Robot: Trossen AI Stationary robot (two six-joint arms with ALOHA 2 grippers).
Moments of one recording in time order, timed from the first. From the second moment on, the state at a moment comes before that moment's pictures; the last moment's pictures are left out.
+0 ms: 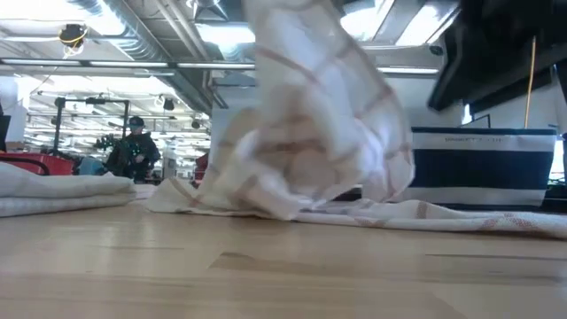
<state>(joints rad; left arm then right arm) -0.24 1.14 1.22 -0.41 -0.19 -0.03 0.56 1.56 1.10 -0.90 0.62 0.66</state>
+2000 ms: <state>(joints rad) -0.26 1.00 1.22 -0.81 -0.41 -0.27 0.45 1.62 0.80 -0.14 0.79 0.24</state>
